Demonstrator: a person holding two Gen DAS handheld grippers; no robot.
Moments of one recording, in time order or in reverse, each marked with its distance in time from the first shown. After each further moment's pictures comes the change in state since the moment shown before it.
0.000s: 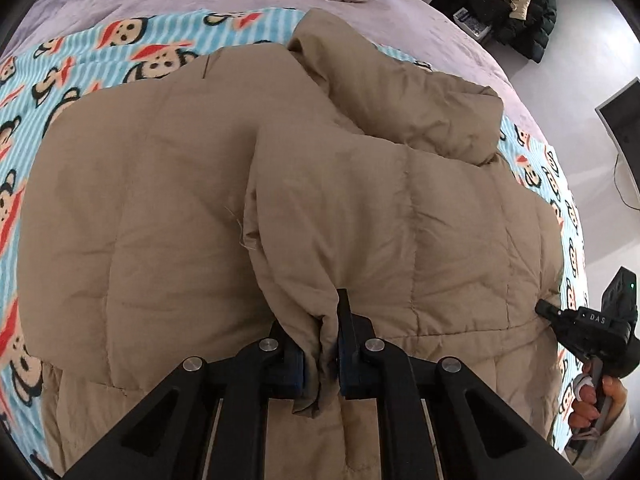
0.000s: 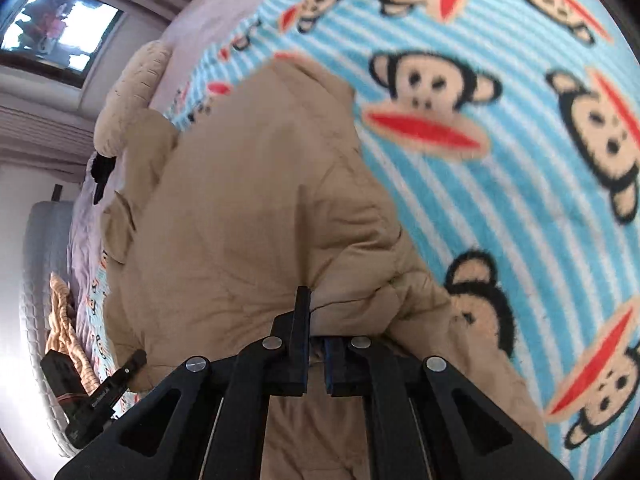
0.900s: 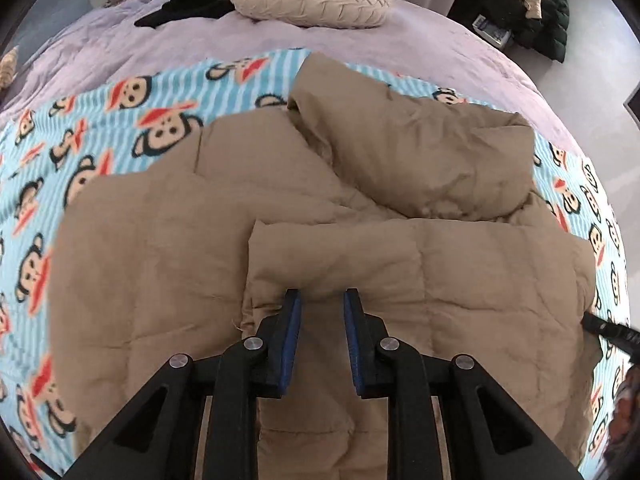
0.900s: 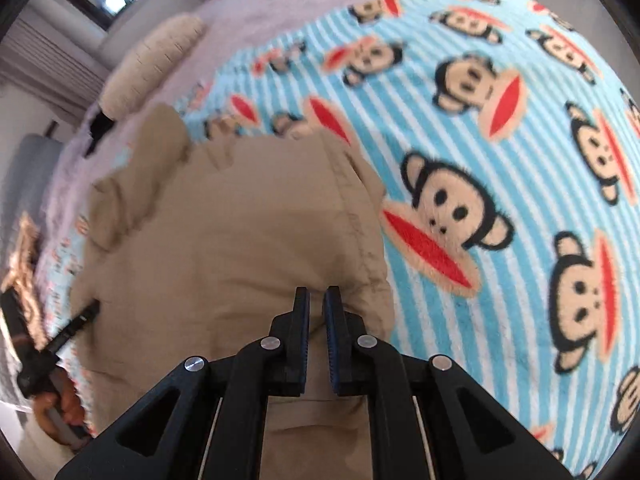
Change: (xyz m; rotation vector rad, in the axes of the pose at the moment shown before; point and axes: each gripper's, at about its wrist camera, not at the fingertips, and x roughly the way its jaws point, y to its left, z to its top) left arm 0.010 -0.021 0.040 0.043 -0.099 0.182; right arm 0.009 0.042 0.049 -0.286 -0.023 -0.150
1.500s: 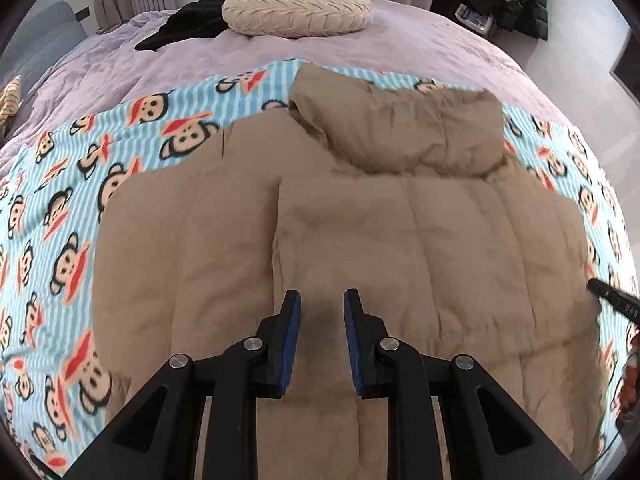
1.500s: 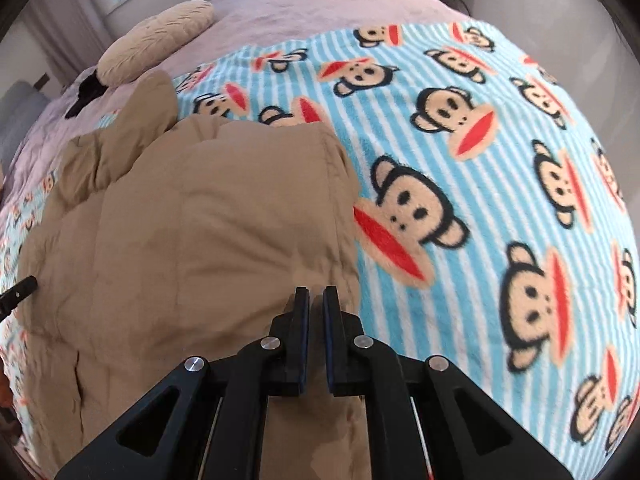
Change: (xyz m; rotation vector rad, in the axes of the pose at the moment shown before) left arm -0.048 -0.008 -0.040 0.105 -0.013 0.056; right arm -0.021 0.007 -0.031 -0.169 -0.098 -0.176
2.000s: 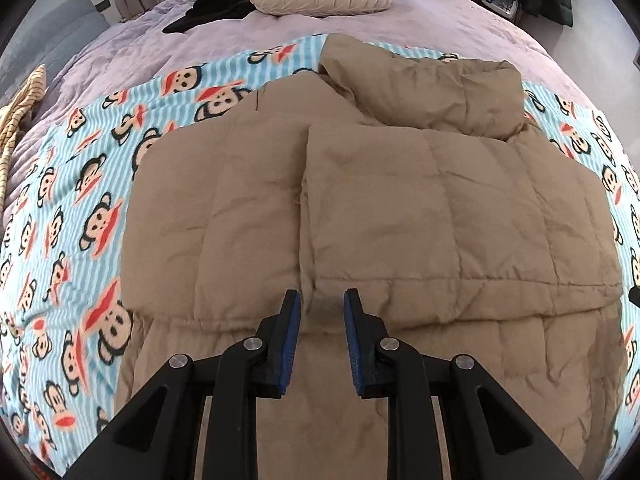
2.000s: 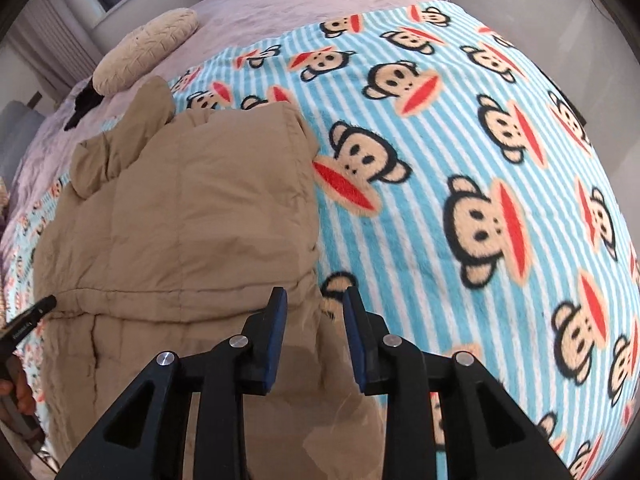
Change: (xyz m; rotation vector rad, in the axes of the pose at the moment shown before) left arm -0.012 -0.004 -0.029 -0.040 0.059 0.111; right arm -0.045 -0.028 -0.031 0.098 0.041 0.030
